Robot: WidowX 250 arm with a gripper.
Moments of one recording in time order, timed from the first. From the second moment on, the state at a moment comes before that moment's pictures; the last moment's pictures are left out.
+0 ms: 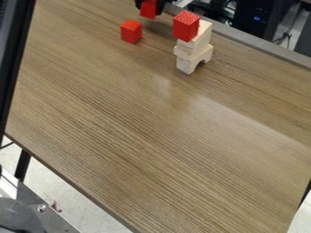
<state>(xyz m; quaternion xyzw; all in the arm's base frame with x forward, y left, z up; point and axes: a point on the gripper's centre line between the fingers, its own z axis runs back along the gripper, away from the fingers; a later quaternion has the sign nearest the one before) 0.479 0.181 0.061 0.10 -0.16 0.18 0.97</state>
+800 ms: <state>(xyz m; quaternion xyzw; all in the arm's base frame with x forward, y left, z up) 0.465 0.183 0.041 0.10 -0.14 0.15 0.97</state>
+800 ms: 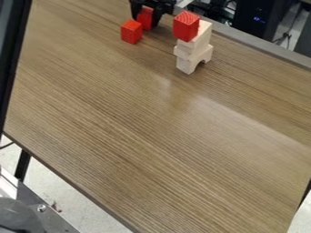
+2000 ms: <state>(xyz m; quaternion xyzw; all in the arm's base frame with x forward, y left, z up) 0.439 0.183 0.040 0.01 -0.12 0.11 0.99</state>
